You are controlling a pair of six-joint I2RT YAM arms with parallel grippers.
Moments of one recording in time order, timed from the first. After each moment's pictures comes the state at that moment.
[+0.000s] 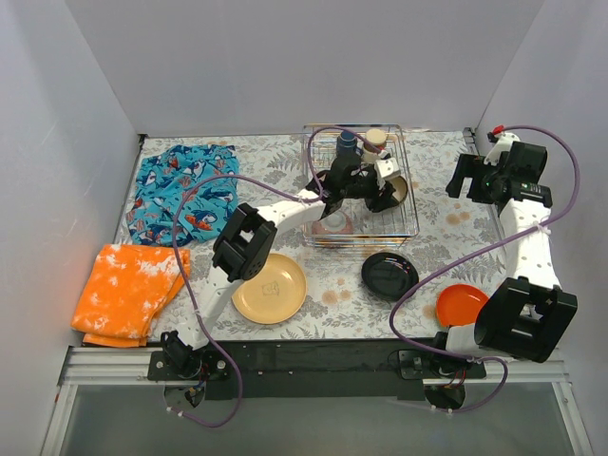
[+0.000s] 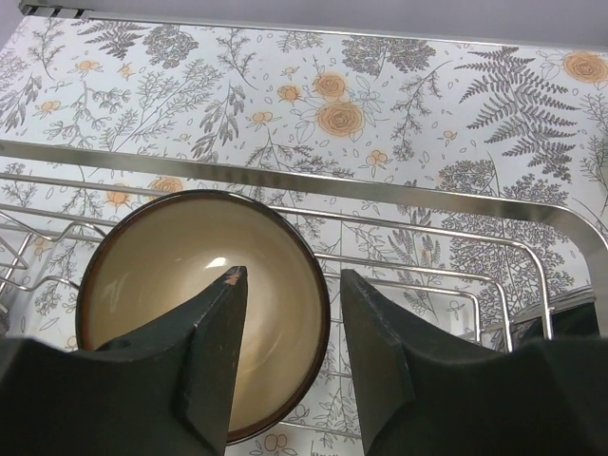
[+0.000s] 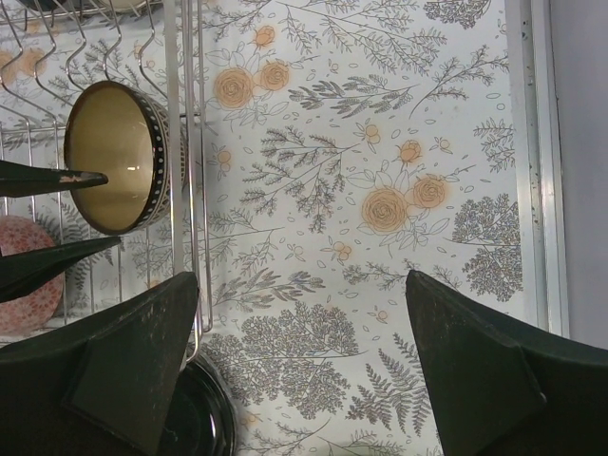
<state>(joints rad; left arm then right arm) -0.77 2.42 1.95 0.22 0.62 0.19 -0.27 1.37 1.23 -0.56 -0.30 -0.04</state>
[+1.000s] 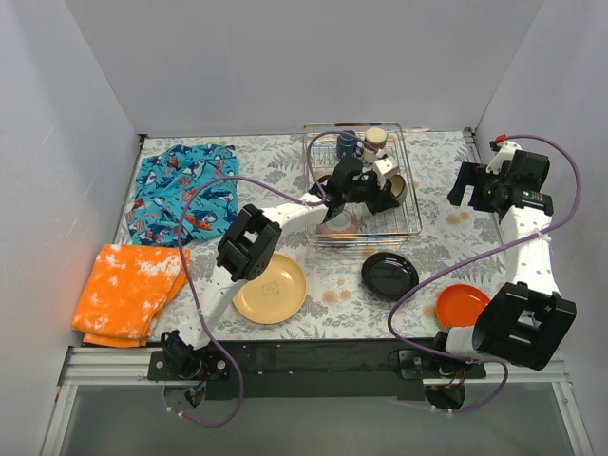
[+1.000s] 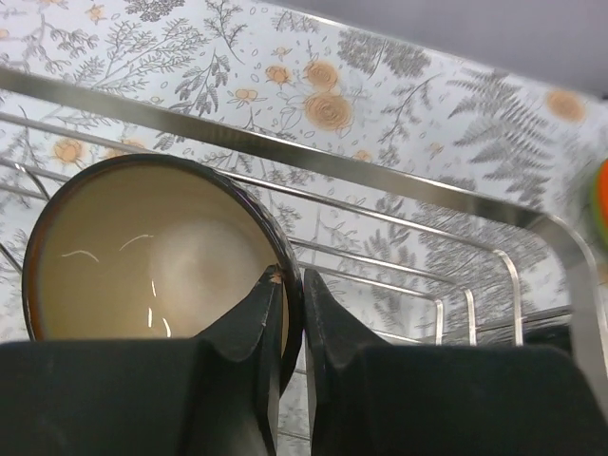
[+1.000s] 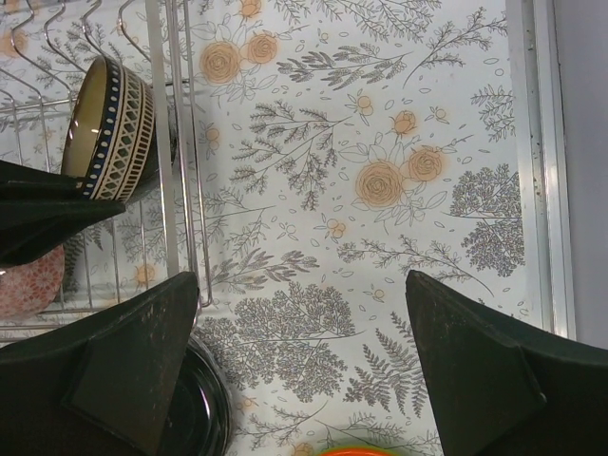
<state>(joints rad) -0.79 2.47 1.98 0.23 0.58 0.03 -0.31 1.33 1.16 -0.56 -0.32 -0.05</state>
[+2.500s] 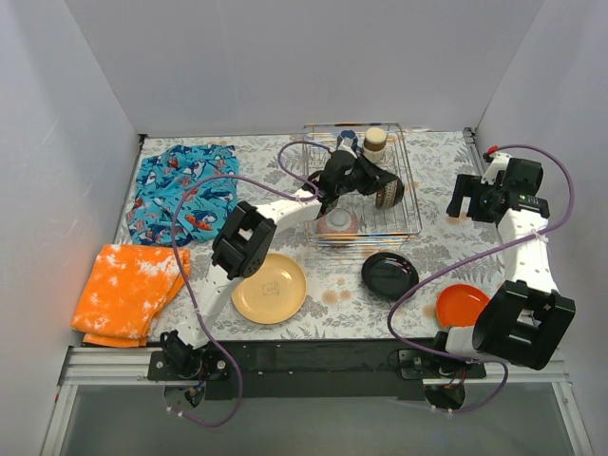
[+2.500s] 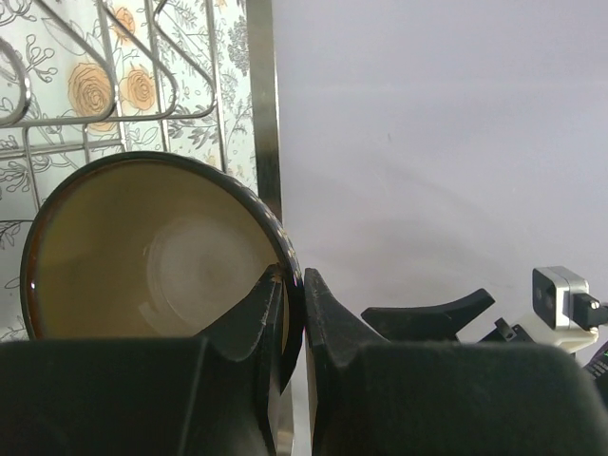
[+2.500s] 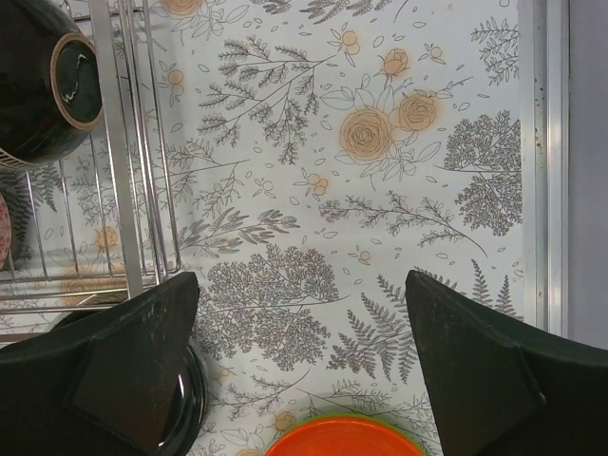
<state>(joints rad) -0.74 2.43 1.93 0.33 0.22 -1.34 -0.31 1.33 1.11 -0.61 -0.27 -0.11</state>
